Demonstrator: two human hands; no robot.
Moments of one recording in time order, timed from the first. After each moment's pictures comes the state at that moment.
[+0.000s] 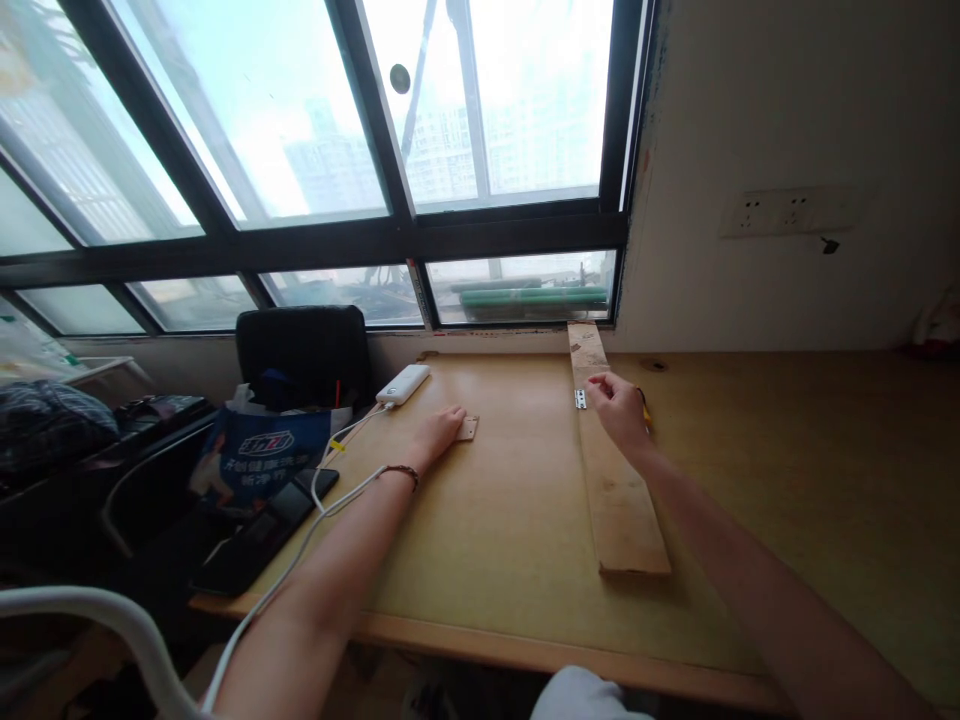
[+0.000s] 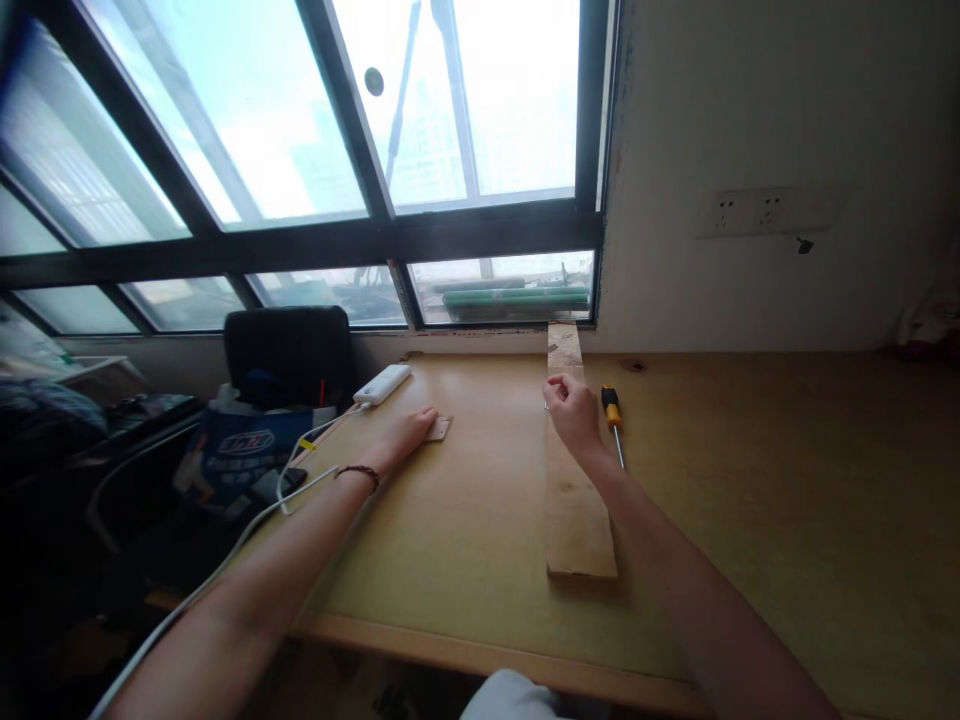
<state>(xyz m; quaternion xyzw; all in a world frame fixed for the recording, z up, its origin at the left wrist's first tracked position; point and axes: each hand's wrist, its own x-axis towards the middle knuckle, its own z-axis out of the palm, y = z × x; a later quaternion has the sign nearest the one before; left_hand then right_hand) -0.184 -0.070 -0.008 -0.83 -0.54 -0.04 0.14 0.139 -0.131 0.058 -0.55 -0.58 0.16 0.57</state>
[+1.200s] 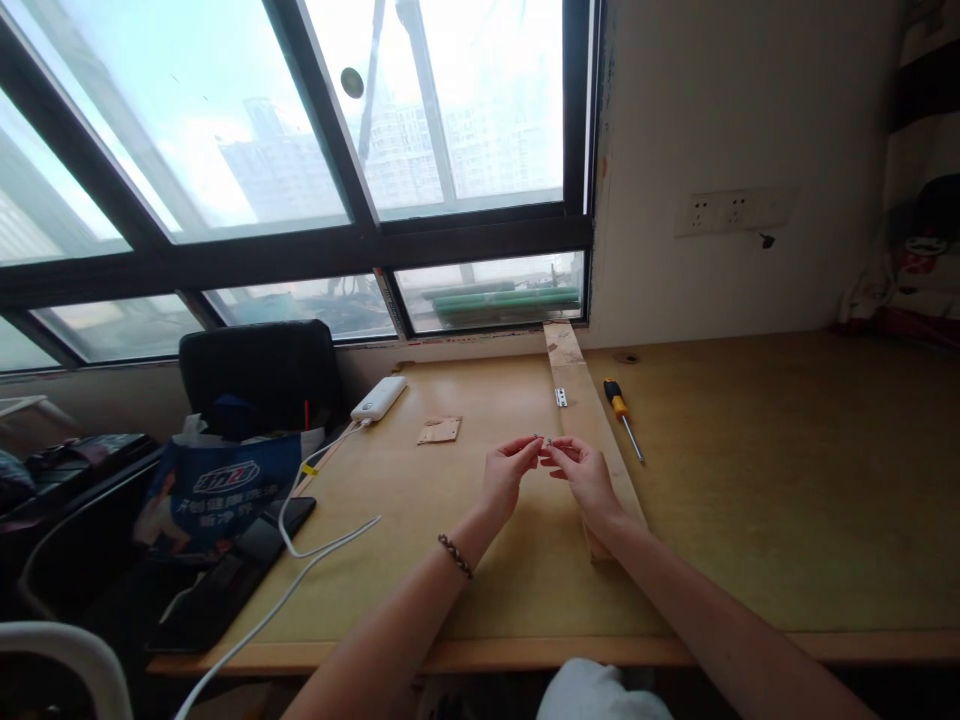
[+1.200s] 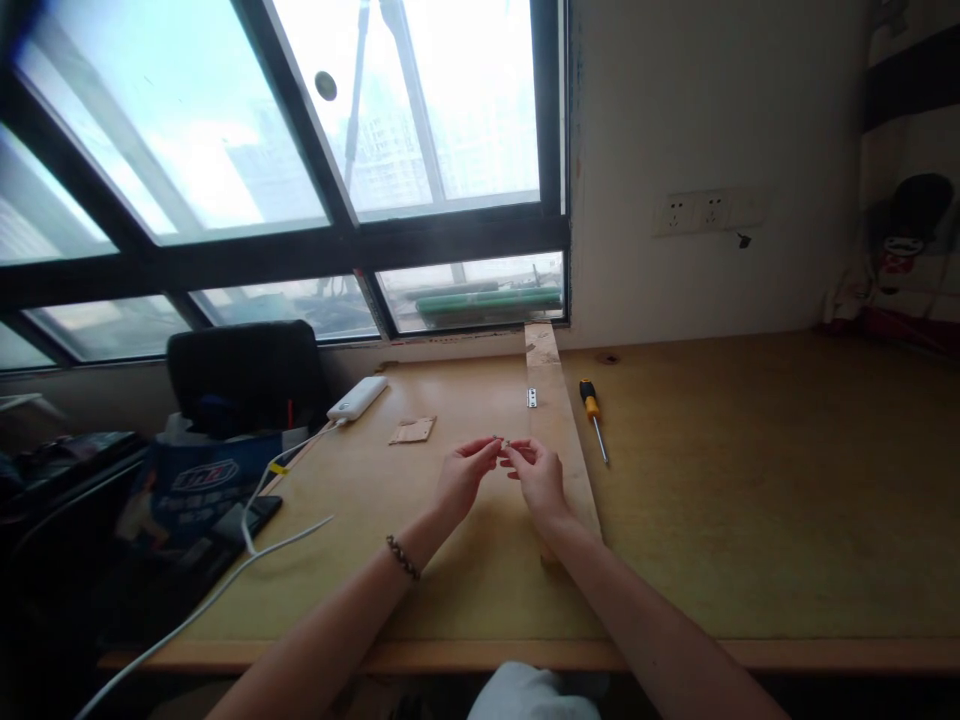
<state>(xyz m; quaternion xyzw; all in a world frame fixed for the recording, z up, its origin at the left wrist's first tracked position) -0.026 -0.170 0.000 -0.47 -0.37 -0.54 -0.59 0.091 -0.200 0.004 -0.45 -0.43 0.49 0.61</state>
